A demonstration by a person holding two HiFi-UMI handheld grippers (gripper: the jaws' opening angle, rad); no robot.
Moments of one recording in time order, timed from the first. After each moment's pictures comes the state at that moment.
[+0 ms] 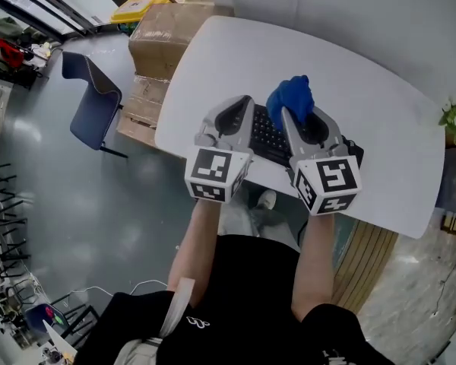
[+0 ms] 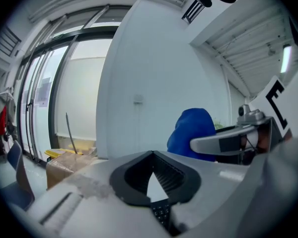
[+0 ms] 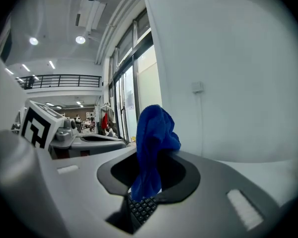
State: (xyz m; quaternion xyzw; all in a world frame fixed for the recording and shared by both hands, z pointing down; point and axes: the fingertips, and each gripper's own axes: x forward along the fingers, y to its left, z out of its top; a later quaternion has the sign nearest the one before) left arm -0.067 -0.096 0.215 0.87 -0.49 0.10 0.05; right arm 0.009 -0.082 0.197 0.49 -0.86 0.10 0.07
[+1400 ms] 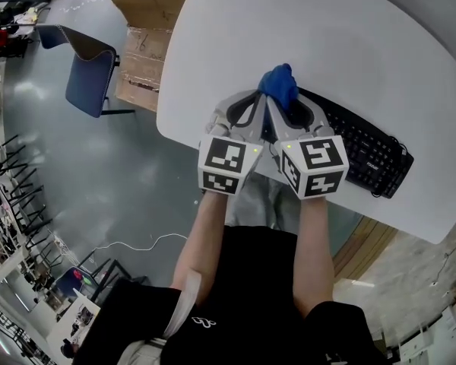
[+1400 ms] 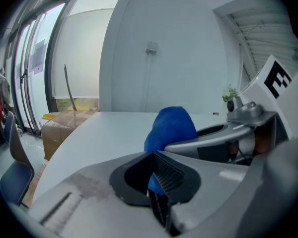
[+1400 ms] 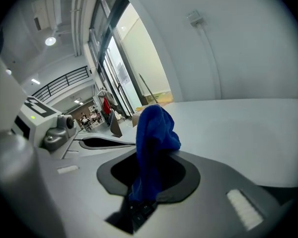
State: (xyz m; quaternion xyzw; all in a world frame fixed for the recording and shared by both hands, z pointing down) left arm -0.141 -0.144 0.421 0.83 -0.45 0.25 0.20; right arm -0.115 -0.145 0.410 0.42 -0.84 0.31 0.16
